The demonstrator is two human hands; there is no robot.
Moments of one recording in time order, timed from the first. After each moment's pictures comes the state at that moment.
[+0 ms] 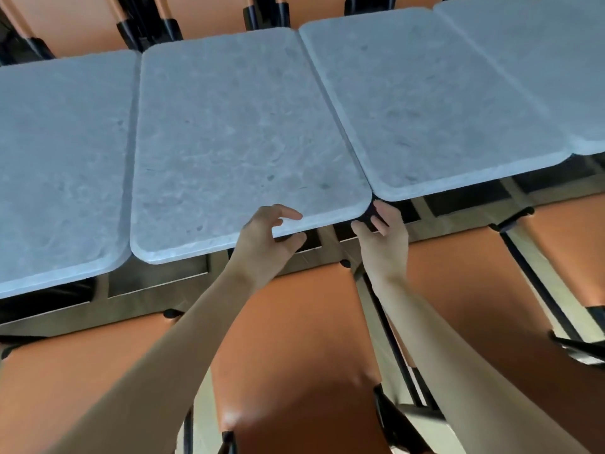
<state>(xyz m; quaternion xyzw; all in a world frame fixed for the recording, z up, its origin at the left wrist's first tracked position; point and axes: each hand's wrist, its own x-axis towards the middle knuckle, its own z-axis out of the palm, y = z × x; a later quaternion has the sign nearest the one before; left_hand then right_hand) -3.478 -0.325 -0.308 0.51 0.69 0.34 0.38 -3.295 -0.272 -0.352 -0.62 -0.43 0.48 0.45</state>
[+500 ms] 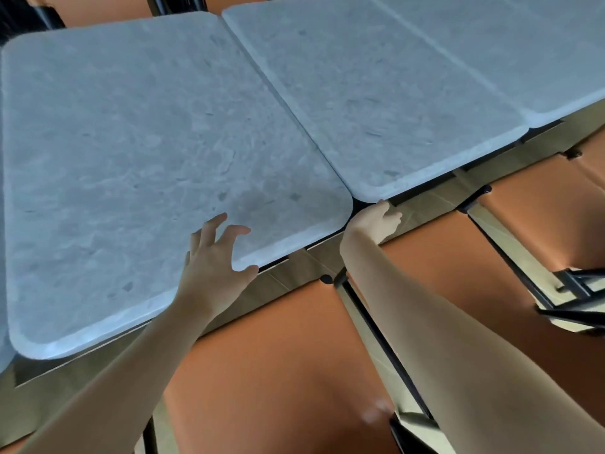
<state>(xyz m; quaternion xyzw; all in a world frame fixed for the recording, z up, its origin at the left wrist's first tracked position) -3.551 -0.233 -0.433 0.64 0.71 0.16 0.25 -3.337 -0.133 -0.455 -0.69 -0.02 0.36 0.63</state>
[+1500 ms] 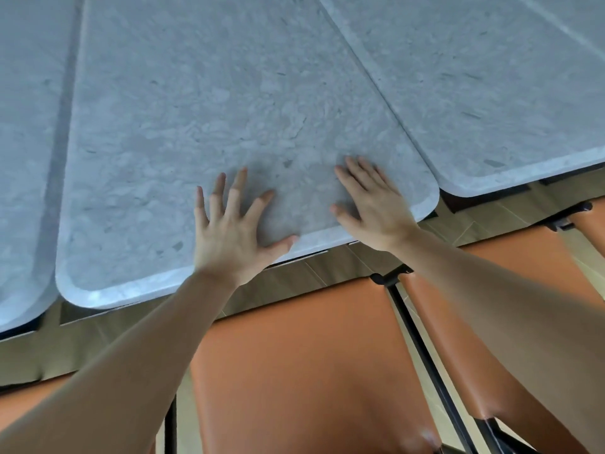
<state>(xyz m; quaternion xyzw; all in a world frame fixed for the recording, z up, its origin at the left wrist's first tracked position) -3.612 -0.219 -0.507 0.68 0.73 0.08 -0.01 -3.373 -0.113 -0.516 -0.47 -0.88 0.07 0.08</state>
